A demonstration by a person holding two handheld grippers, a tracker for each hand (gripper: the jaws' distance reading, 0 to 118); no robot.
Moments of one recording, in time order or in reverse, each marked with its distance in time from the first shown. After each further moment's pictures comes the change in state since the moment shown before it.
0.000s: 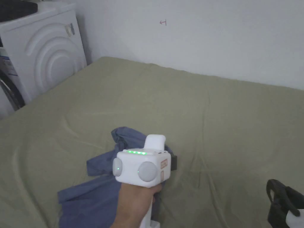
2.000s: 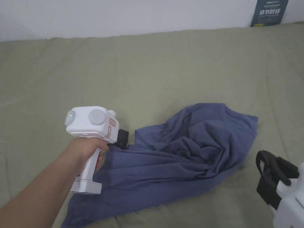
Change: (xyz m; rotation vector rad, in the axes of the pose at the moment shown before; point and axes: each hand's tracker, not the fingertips) left arm 0.109 -0.004 -0.101 -0.601 0.152 -0.204; right arm 0.155 -0.074 0.122 -0.040 -0.221 -0.219
